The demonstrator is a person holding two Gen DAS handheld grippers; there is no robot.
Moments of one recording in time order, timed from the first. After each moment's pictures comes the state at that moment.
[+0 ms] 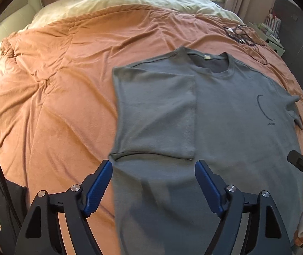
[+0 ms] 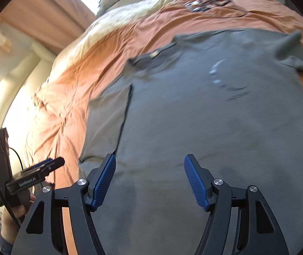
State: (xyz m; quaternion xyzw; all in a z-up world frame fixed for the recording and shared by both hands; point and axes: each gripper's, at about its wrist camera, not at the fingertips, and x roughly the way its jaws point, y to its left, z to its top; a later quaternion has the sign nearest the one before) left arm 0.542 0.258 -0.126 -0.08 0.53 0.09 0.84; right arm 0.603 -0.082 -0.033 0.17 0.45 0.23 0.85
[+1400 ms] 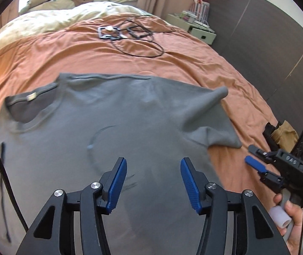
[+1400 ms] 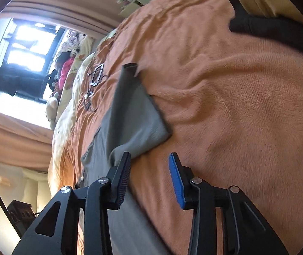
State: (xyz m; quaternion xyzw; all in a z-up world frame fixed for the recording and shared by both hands) left arm 0.726 -0.041 -0.161 -0.06 0.48 -0.12 0.87; right arm 0.626 -0.363 -0.106 0.47 0.36 0.07 0.80
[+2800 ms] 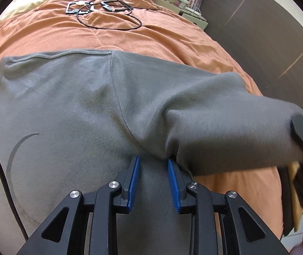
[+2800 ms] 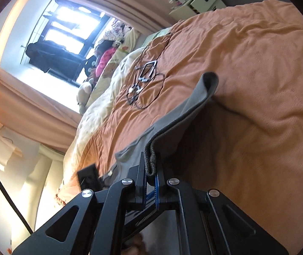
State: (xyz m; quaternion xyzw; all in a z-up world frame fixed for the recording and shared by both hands) left arm 0.788 -0.100 -0.231 -0.10 0.51 -0.17 0.84; right arm 0.634 -0.324 -0.058 0.41 0.30 0.18 0.84
